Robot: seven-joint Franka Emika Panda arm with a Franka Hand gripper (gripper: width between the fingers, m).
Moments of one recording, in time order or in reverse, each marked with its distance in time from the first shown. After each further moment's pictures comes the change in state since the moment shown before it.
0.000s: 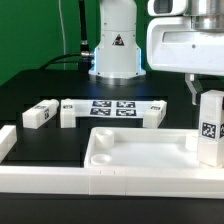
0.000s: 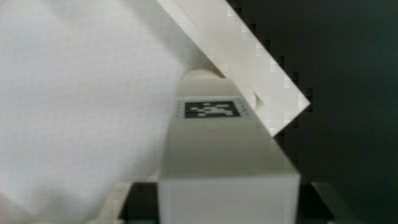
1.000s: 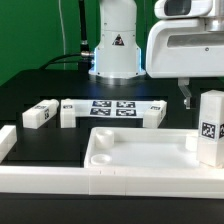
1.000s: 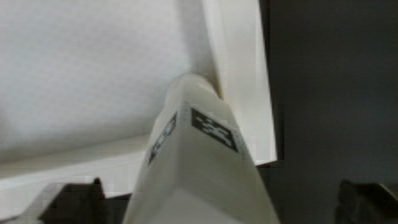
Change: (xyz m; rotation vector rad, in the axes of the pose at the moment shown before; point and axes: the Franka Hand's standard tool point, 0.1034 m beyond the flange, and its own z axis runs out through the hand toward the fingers) arm -0.008 -0.004 0.003 -0.012 0.002 -0.703
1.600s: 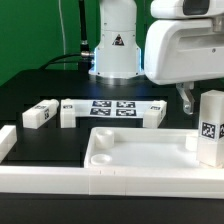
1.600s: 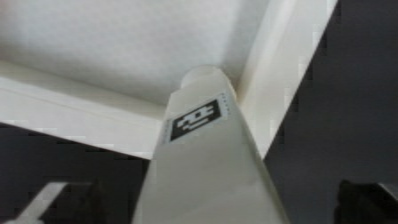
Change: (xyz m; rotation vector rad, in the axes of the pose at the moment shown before) arm 0.001 0.005 0.001 -0.022 0.000 -0.466
